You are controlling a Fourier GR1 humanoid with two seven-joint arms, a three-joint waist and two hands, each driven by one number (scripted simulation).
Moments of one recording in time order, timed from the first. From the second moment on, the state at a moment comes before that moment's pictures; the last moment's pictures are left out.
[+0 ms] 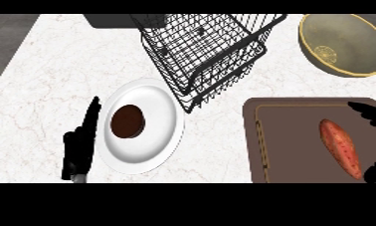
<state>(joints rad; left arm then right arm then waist) 0.06 0.18 -0.14 -1.41 0.02 0.28 -0.01 -0.07 -0.72 -0.08 -1.50 -0.01 0.69 0.69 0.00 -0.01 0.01</state>
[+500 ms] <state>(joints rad) 0.07 0.17 -0.12 -1.42 0.00 0.25 0.02 -0.06 -0.65 -0.09 -1.45 0.04 0.74 0.67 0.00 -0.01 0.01</state>
